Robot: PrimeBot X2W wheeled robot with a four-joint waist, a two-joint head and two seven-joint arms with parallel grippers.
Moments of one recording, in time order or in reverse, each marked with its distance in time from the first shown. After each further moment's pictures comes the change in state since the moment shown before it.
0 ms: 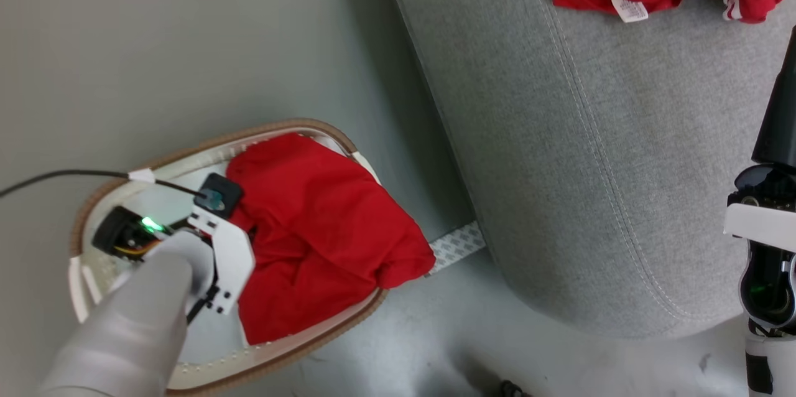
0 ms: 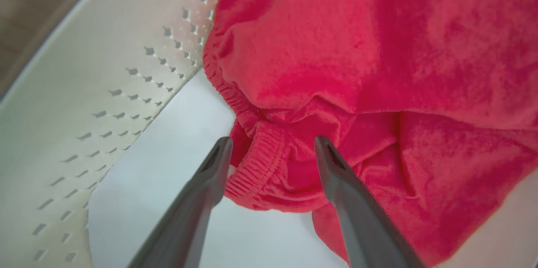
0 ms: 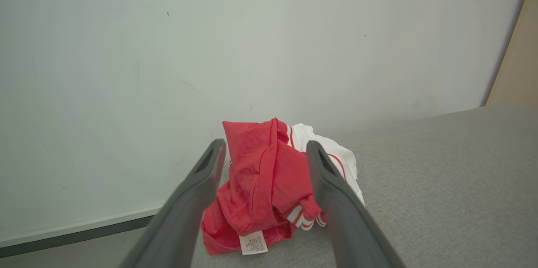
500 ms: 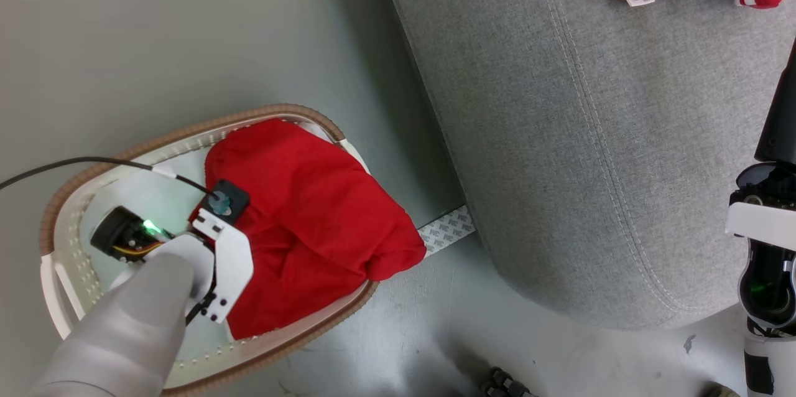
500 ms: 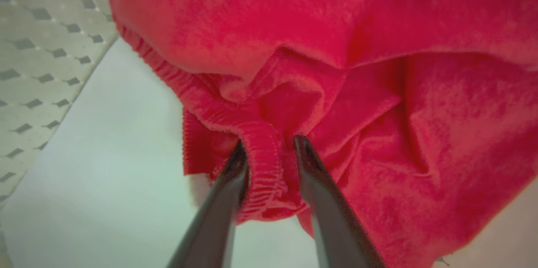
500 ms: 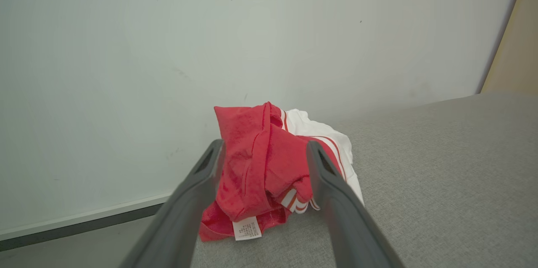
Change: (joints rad) left arm -0.032 0.018 -0.169 0.025 -0.069 0.000 0.074; right arm -0.003 0.006 0.002 -0.011 0.035 0.000 0.000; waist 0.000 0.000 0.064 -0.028
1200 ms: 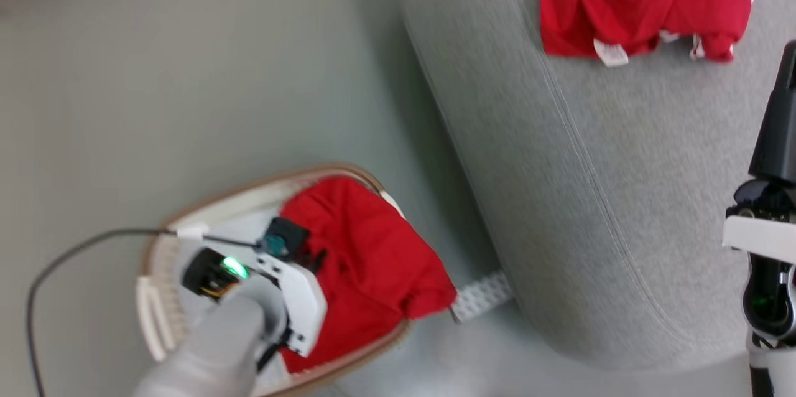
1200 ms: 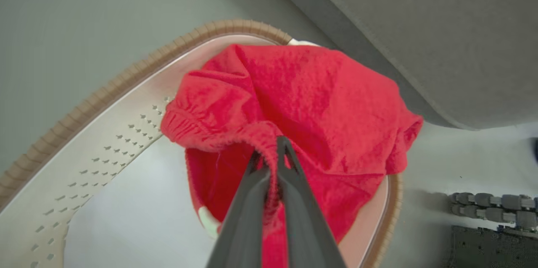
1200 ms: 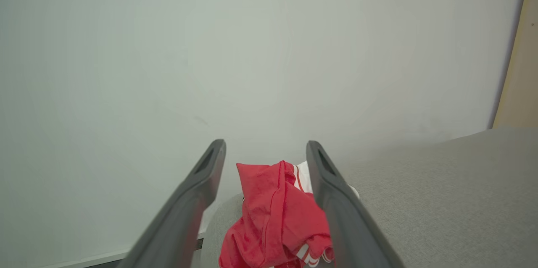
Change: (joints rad) left arm 0.105 -0.122 -0.045 -0.057 -0.209 0.000 -0.242; right arm 0.029 -0.015 -0.012 0.031 -0.071 0.000 0.000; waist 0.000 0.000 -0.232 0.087
